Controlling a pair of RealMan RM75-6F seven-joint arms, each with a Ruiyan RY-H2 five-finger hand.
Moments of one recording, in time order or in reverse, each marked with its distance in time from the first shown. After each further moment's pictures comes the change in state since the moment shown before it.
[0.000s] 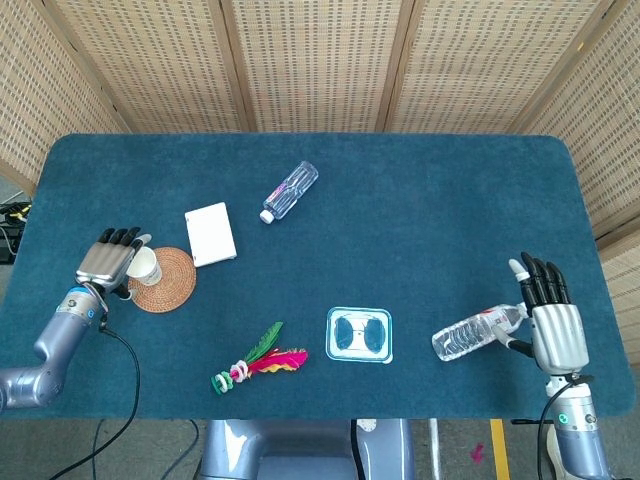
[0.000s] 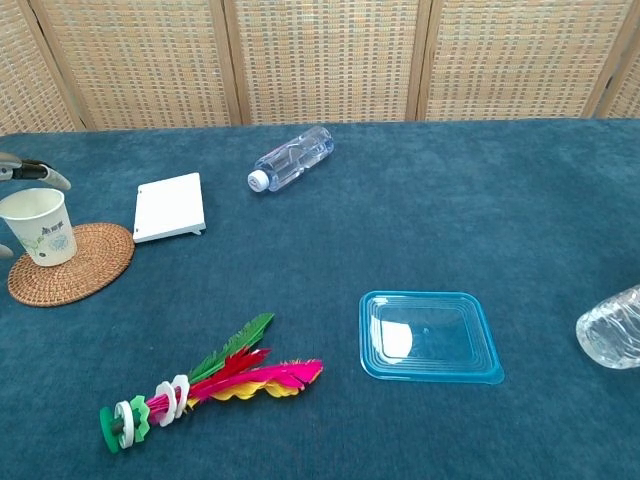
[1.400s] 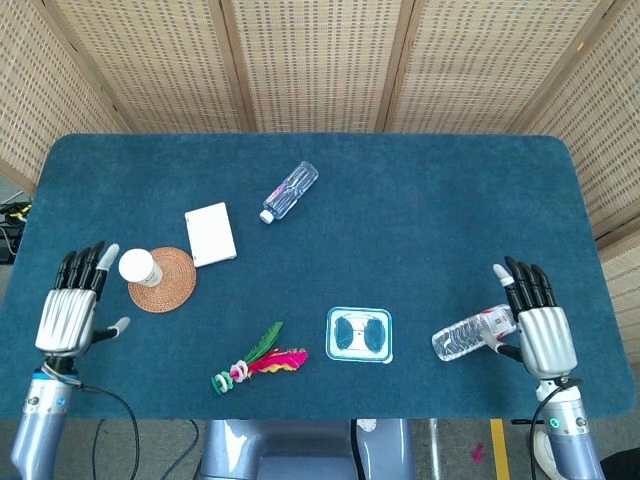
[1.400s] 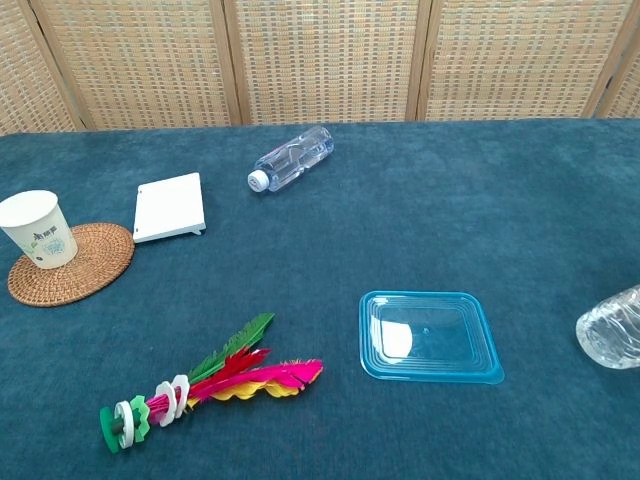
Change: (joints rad) left arm 0.464 -0.057 -0.018 -0.308 0.514 0.799 -0.039; right arm 0.004 -0.003 -0.021 -0.031 -0.052 0.005 -0.047
